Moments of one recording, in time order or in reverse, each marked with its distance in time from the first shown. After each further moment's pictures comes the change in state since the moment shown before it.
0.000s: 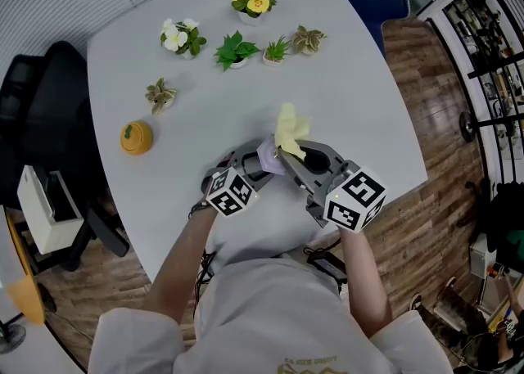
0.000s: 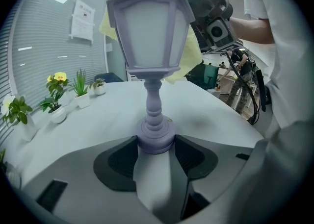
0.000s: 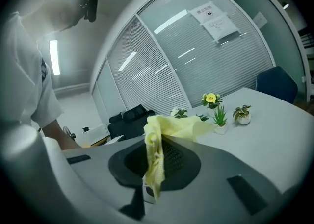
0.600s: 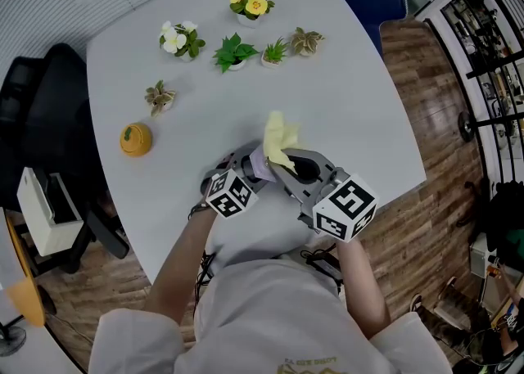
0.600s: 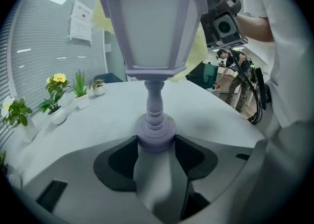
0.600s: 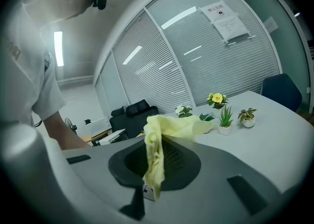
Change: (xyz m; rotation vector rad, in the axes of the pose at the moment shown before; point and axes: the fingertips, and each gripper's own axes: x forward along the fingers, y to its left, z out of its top) left arm 0.001 -0.002 0.000 0.014 0.003 0.004; right arm 0.005 0.021 -0.008 -0.074 0.057 -0.001
